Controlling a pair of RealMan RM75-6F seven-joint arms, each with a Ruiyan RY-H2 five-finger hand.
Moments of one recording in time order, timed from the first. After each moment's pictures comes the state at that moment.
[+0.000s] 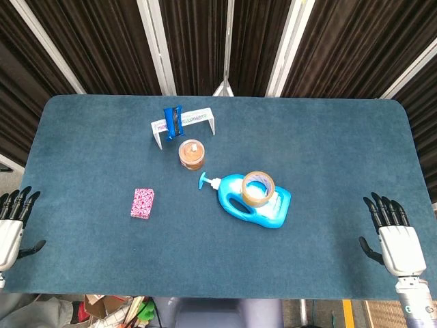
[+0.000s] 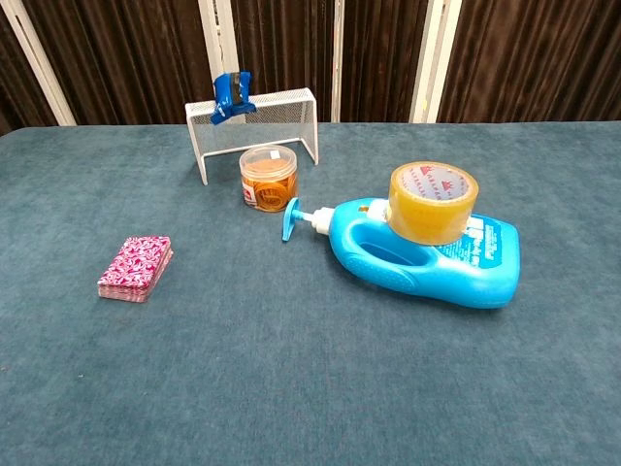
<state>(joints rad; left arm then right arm) -0.07 -1.12 -0.03 -1.64 1.49 1.50 0.21 0.09 -1.15 0.05 -1.62 -1.53 1.48 -0.11</state>
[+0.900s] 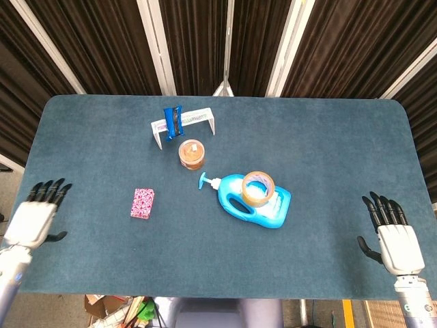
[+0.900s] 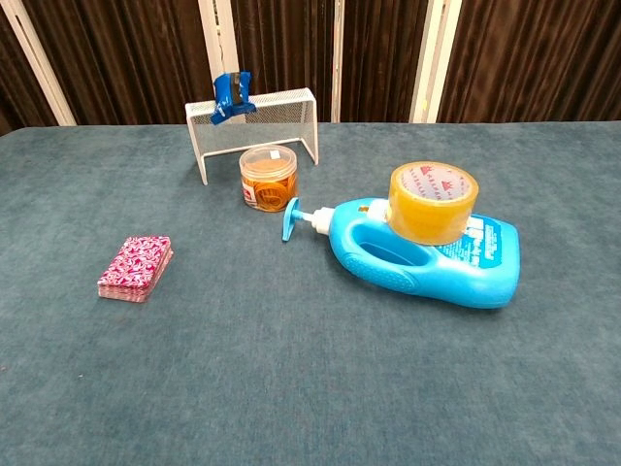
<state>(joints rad) -0.27 -1.07 -0.10 -1.80 1.26 1.15 0.44 0.09 -1.14 0.05 -1.63 -1.53 1.47 -0.09</state>
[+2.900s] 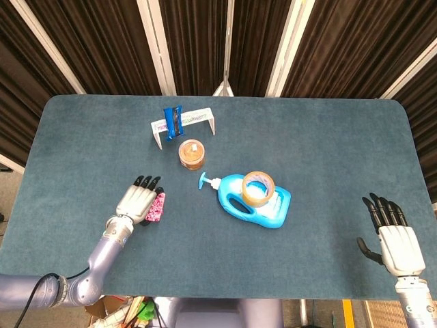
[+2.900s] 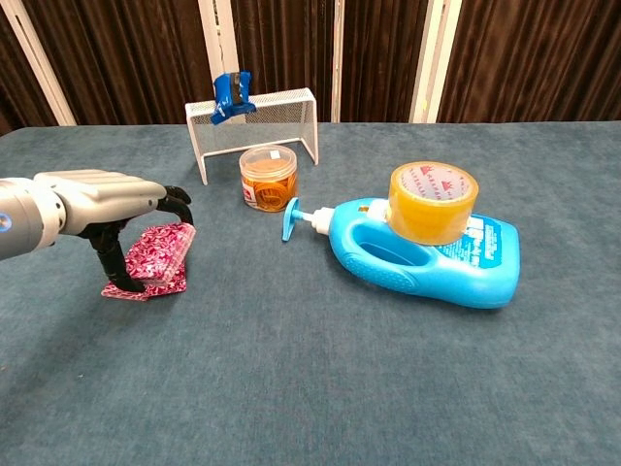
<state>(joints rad) -0.83 -1.48 -0.09 -1.75 0.64 1.07 0.86 0.09 -1.13 0.05 -1.64 -1.53 1.46 -0.04</state>
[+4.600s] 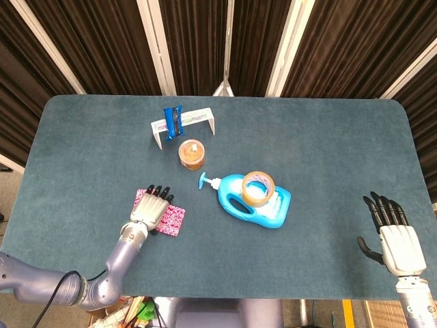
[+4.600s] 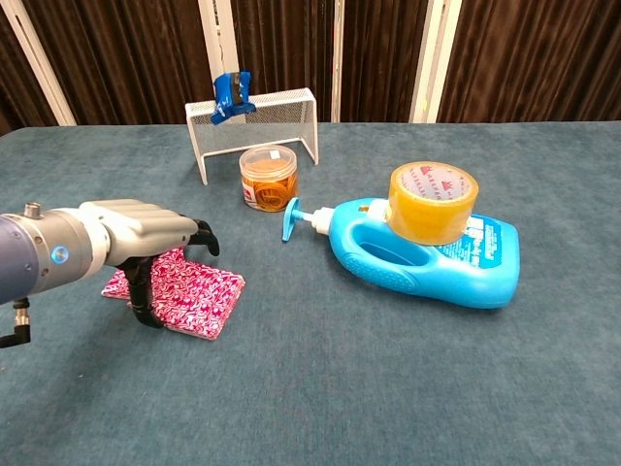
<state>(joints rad) -0.96 -1.59 -0.05 -1.73 0.43 1.12 1.00 0.09 -1.13 0.05 -1.63 -1.54 1.48 -0.03</state>
